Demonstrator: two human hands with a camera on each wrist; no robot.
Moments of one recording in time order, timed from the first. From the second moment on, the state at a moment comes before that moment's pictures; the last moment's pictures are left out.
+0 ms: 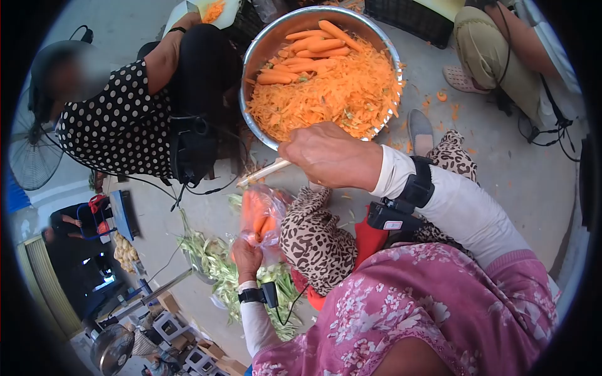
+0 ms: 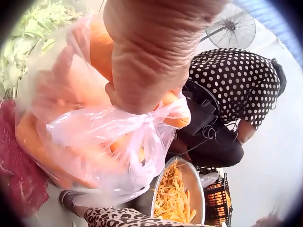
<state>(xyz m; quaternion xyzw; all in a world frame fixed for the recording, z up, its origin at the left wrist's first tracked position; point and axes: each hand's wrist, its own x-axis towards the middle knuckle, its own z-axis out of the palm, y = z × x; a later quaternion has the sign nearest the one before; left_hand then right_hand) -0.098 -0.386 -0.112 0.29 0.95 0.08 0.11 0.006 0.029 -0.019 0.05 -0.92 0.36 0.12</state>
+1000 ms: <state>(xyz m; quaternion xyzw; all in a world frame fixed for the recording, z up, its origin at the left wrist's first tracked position) -0.058 -0.391 -0.120 0.19 0.95 0.24 0.00 0.006 0.027 -0.016 0.06 -0.93 0.34 0.10</state>
